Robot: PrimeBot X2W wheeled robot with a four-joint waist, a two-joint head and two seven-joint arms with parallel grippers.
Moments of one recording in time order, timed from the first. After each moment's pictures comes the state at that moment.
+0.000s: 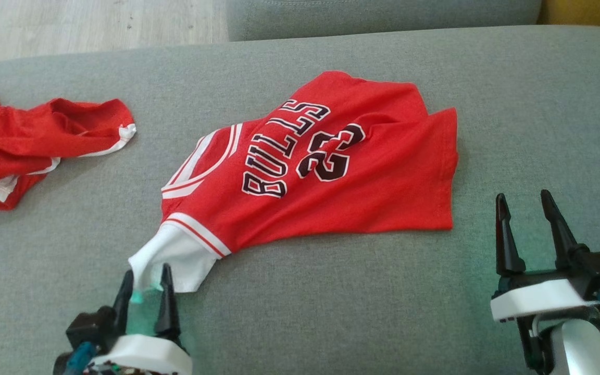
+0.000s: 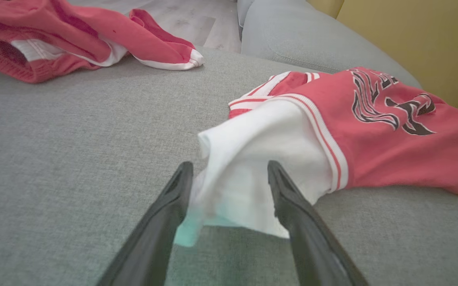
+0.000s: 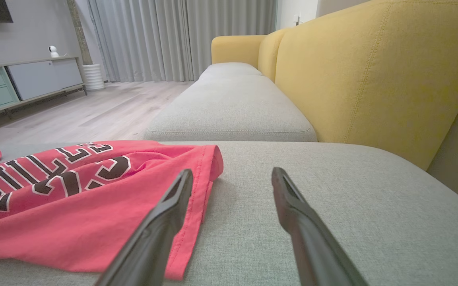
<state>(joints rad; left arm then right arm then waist) -0.03 0.29 -0.45 0.27 -0.67 0.21 -0.21 -0.05 -0.04 -0.06 0.21 0.02 0.13 -0.25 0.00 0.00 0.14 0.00</state>
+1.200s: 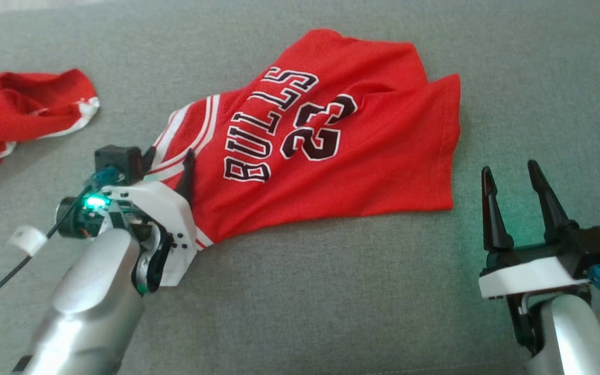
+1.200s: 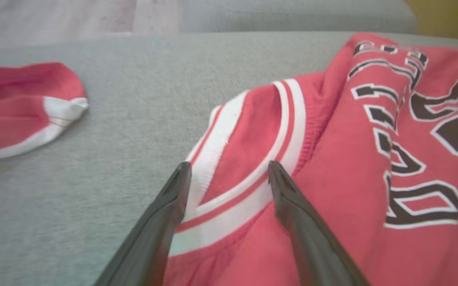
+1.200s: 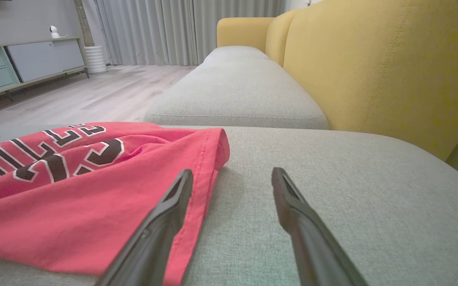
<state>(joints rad) -0.59 0.27 -0.56 0.59 -0.61 0.07 0.13 -0.11 -0.04 -0.01 0.18 0.01 0.13 -0.25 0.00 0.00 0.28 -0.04</state>
